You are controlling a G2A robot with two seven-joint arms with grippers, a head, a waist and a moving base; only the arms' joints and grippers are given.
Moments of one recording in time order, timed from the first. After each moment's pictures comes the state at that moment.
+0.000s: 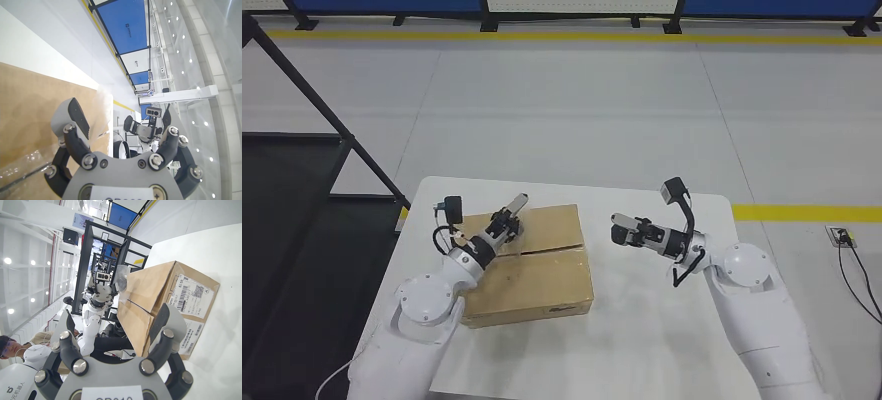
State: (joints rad) left arm 0.99 -1.22 -1.28 -1.59 -0.09 0.04 -0.37; right arm -0.73 -1.30 1.35 -1.17 0.14 -0.33 1.04
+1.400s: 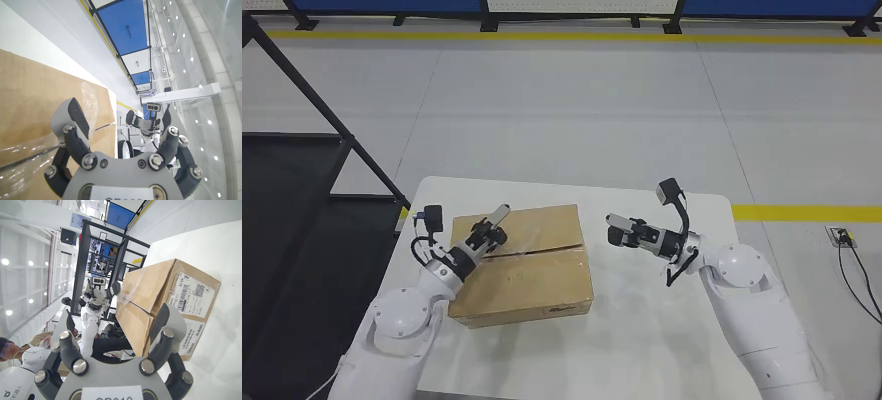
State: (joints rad) left arm 1.05 -1.20 -1.37 -1.62 -0.04 0.02 -0.46; right arm -0.73 -1.28 1.29 -1.18 0.16 -0.31 0.99
